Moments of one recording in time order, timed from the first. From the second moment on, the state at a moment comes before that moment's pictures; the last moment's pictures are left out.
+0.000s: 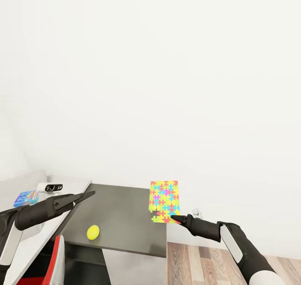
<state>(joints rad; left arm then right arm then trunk) -0.35 0.26 0.33 -1.46 0.37 1.04 -1.57 -0.48 -0.11 0.00 -0.80 -0.54 0.81 0.80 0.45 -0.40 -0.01</state>
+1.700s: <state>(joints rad) -0.35 0.26 0.33 -1.46 0.37 1.04 -1.57 -0.48 -0.11 0.01 -0.80 -0.53 0.81 0.80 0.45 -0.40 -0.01</state>
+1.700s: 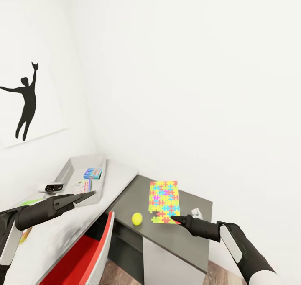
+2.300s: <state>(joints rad) -0.35 0.26 0.33 -1.46 0.37 1.04 -1.57 -0.48 -0.11 0.01 -0.80 -0.53 0.81 0.80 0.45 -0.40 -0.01</state>
